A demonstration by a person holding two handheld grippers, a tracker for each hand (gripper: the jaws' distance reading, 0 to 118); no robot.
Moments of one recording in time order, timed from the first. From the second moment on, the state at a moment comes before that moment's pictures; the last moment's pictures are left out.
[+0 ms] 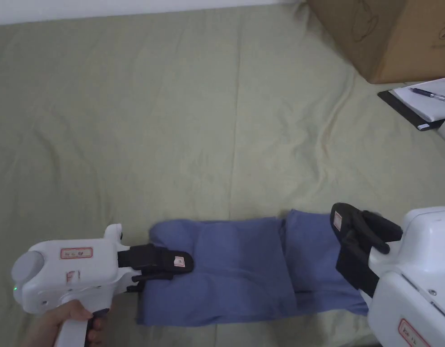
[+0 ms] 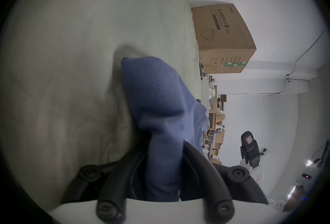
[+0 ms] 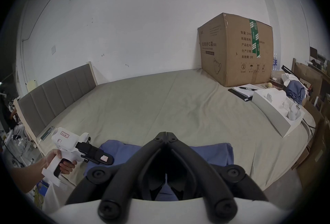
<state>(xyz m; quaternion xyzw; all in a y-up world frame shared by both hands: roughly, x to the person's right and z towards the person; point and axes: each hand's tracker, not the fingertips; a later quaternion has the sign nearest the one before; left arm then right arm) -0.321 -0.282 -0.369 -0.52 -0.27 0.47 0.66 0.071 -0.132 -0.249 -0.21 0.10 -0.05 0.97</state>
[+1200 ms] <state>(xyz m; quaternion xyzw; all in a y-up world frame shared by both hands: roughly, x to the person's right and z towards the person) -0.300 -0.097 -0.338 -0.50 -0.18 0.28 0.80 0.095 -0.142 -0.239 -0.26 0.10 -0.07 0.96</state>
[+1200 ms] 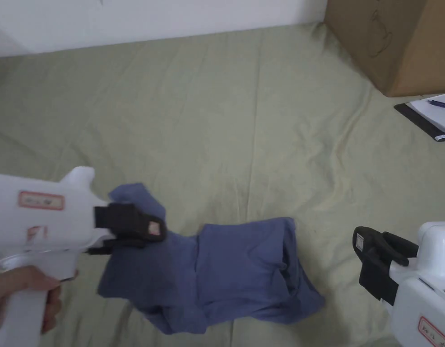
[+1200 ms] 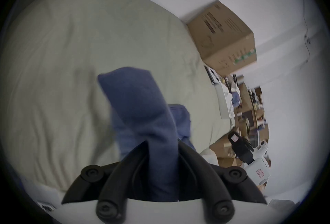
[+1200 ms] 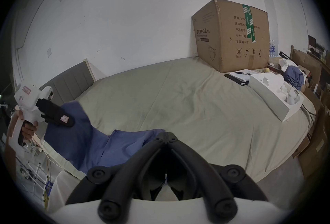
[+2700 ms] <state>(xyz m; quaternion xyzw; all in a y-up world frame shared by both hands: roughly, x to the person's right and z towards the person) -0.111 -0.223 -0.383 -0.58 -0.26 0.21 0.74 0.139 -0.167 -0.234 -0.29 0.07 -0.10 0.95</state>
